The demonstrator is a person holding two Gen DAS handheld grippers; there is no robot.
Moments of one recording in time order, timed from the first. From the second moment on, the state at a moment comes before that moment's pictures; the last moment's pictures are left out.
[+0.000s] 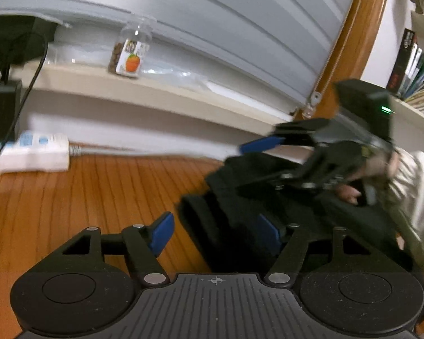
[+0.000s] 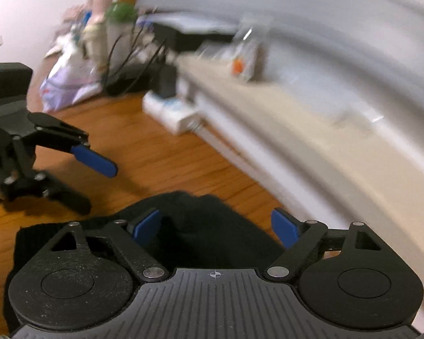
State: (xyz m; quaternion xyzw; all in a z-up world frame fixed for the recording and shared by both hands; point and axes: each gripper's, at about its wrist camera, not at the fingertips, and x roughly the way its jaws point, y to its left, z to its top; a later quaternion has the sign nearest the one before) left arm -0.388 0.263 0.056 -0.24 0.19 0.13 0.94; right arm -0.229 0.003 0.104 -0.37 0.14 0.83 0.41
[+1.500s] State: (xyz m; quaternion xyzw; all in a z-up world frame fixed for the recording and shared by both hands) left arm -0.344 0.235 0.063 -0.19 0.18 0.09 0.96; right arm -0.161 -0.150 0.105 -0.31 0.08 0.87 0.37
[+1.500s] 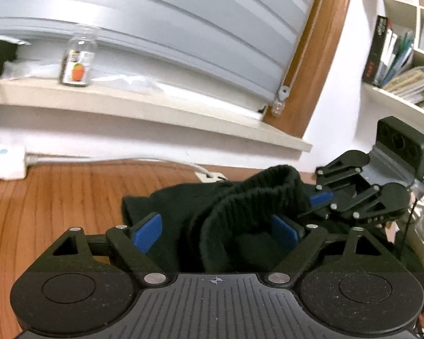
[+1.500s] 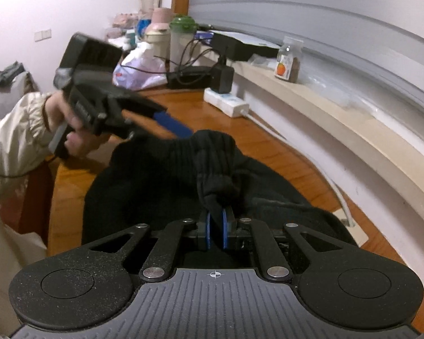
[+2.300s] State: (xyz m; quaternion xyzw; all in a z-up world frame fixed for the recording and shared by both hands) left arm -0.329 0.207 0.047 -0.12 0.23 0.10 0.96; right arm -0.207 -0.004 0.098 -0.36 0.17 0.85 0.34
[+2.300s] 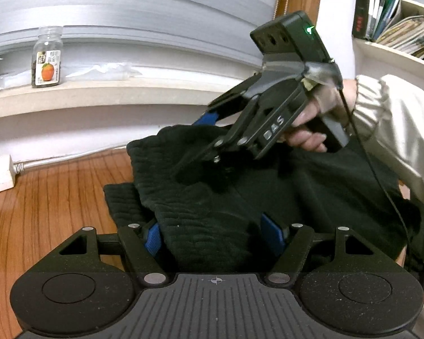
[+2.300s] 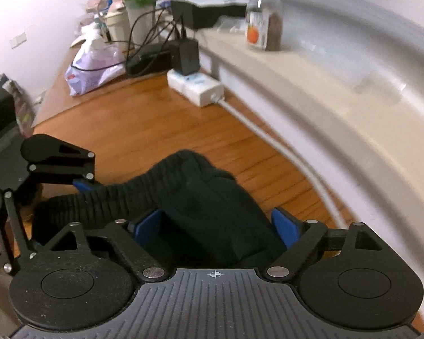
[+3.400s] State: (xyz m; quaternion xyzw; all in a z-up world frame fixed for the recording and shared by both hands) left arm -0.399 0.194 0.051 -0.23 0.22 0.17 0.93; right arm -0.221 -0.068 0.109 -0.24 0.07 0.88 0.40
